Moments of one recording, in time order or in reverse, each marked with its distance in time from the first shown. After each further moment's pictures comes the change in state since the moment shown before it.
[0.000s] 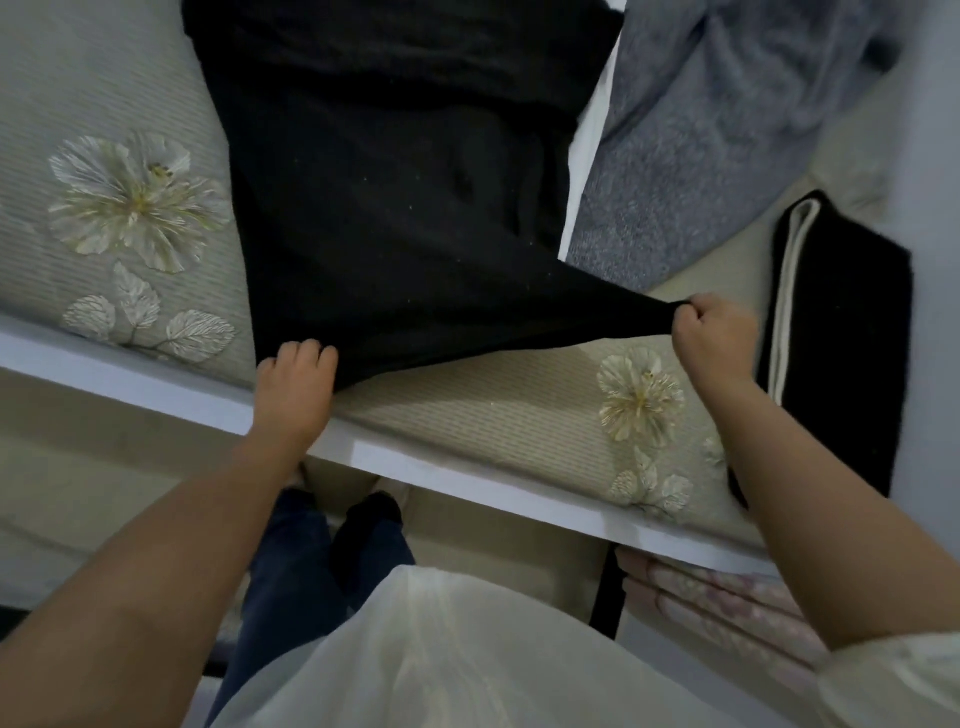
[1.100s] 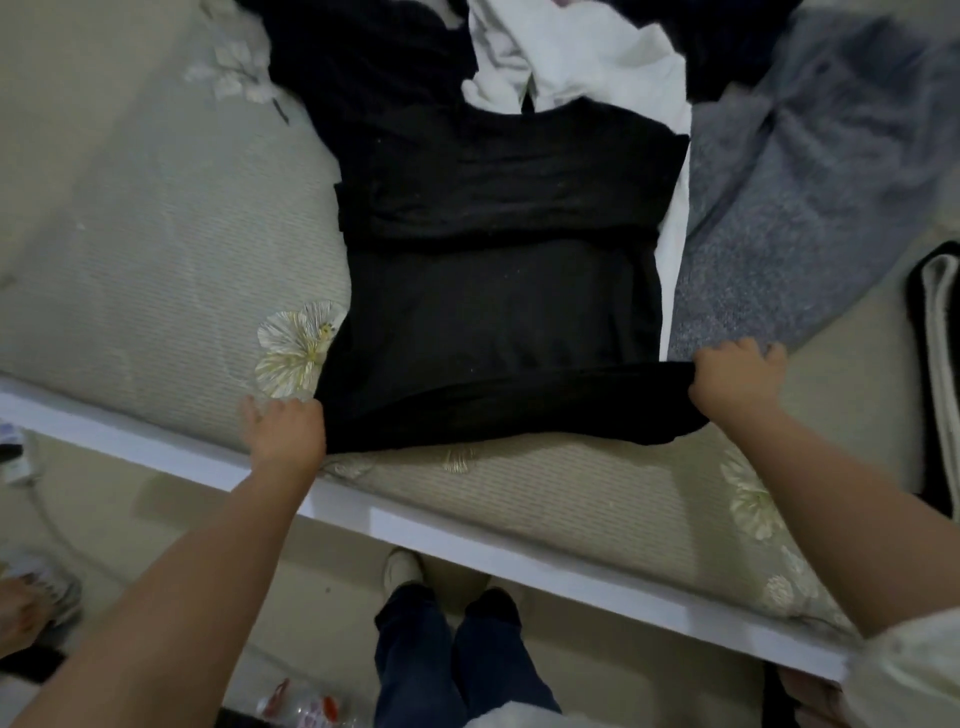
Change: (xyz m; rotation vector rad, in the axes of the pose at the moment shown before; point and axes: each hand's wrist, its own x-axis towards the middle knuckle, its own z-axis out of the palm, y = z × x) left_hand 0.034 -0.117 -0.088 0.381 -0.088 -0.293; right_hand 0.042 -0.068 0.053 -0.645 -0.325 -0.098
